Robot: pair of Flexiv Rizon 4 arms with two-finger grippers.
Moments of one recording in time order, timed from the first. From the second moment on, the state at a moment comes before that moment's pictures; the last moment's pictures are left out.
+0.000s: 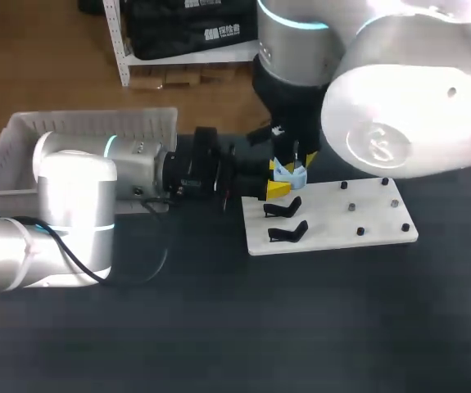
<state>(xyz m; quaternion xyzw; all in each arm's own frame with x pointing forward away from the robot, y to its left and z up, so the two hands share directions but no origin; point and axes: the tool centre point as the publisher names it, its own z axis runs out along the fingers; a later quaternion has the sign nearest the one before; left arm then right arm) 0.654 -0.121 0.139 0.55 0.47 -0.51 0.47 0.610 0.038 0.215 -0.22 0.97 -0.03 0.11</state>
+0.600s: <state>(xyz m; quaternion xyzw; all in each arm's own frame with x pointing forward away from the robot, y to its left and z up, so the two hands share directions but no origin) 0.654 -0.121 0.139 0.55 0.47 -0.51 0.47 0.630 0.048 0.205 -0.21 0.97 -0.06 0.09</state>
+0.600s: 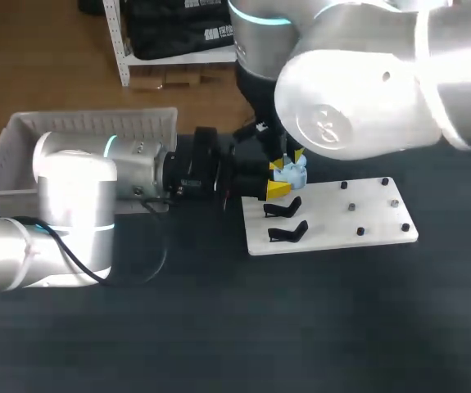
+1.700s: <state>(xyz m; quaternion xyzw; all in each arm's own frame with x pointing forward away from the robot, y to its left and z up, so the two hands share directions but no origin) 0.654 -0.121 0.139 0.55 0.47 -0.51 0.47 0.642 0.050 0.197 -0.21 0.97 -0.06 0.07</state>
